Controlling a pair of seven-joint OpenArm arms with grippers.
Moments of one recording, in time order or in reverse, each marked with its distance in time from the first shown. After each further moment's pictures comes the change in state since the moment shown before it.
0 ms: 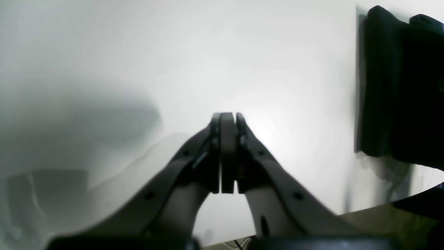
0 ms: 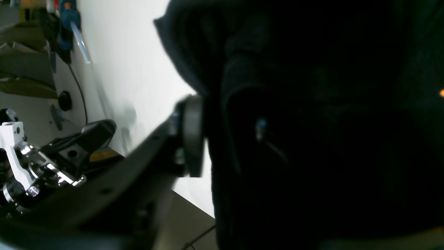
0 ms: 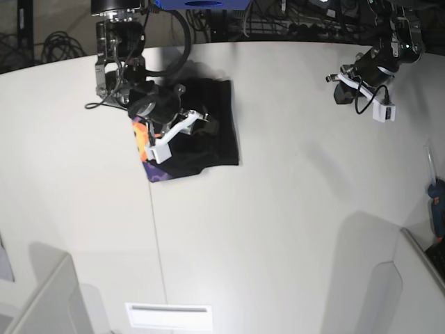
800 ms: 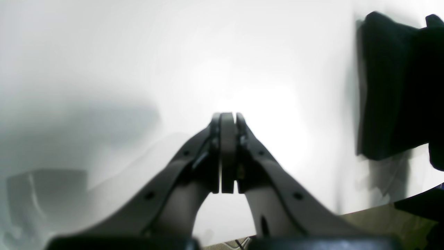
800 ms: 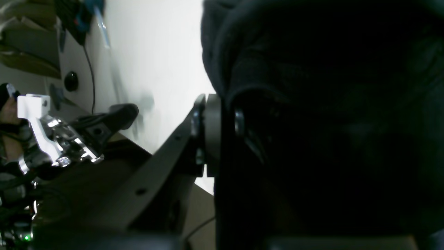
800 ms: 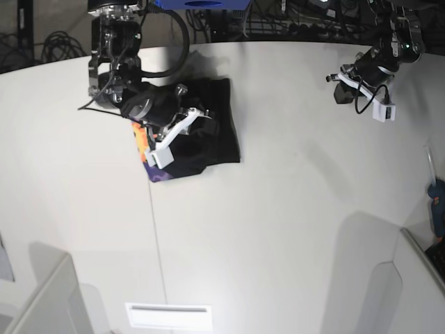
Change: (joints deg) left arm 0.0 0.2 0.0 0.0 0.0 0.0 0.0; right arm 0.0 0.1 0.0 7.9 0.0 0.2 -6.7
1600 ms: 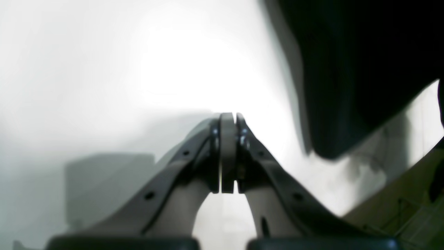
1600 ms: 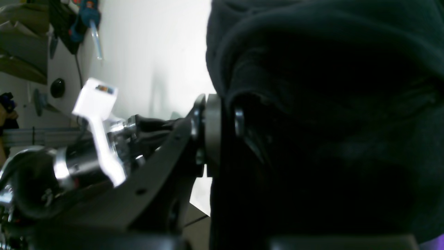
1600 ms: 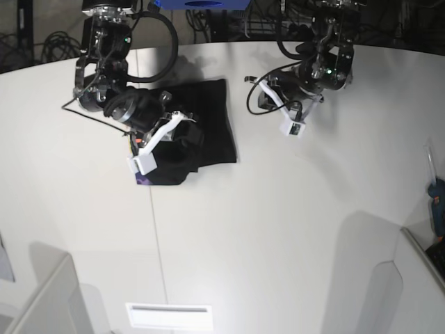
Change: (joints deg) left arm -12.0 5.5 28.7 -4.6 17.4 4.1 0.0; right arm 0.5 -0.1 6.1 2.3 -0.2 7.1 -0.5
